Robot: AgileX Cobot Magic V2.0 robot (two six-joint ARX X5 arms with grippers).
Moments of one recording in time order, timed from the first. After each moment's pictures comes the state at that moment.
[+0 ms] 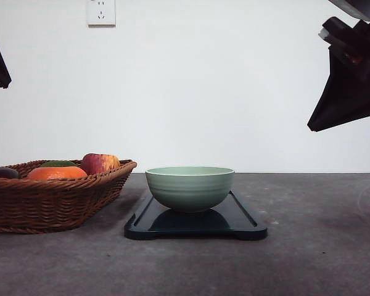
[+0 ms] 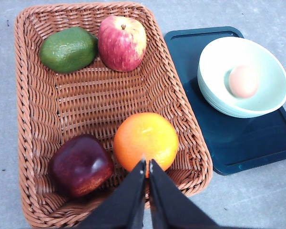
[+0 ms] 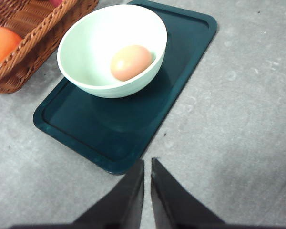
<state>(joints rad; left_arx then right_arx) -0.41 0.85 0.78 -0.60 -0.03 -0.20 0.40 0.96 0.59 -0.27 -0.23 0.08</state>
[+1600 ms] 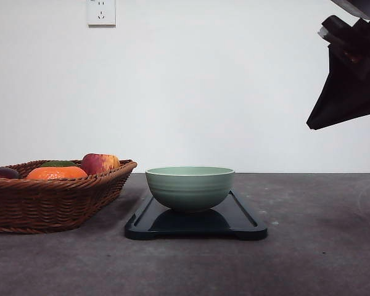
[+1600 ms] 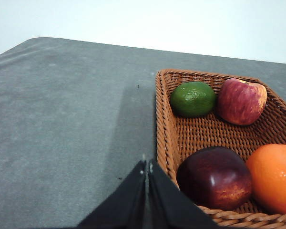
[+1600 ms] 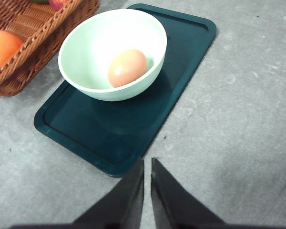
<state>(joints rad) 0.00 0.00 0.03 -0.18 -0.03 -0.10 0.40 0.96 0.59 -0.26 -0.23 0.08</state>
